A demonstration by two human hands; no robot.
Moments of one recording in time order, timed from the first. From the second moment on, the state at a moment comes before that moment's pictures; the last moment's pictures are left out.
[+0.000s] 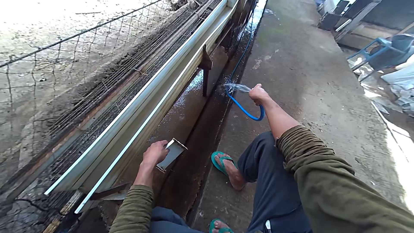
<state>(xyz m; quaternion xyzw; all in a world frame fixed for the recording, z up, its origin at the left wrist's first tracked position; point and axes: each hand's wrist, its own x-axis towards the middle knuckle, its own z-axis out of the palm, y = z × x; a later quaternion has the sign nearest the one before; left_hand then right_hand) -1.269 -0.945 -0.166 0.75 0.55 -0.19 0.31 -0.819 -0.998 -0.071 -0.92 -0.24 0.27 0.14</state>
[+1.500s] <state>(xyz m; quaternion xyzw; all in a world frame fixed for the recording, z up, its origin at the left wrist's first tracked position) -1.267 -0.944 -0.162 0.75 0.55 -0.19 0.31 -0.816 -1.008 -0.060 -0.94 -0.20 0.23 0.15</state>
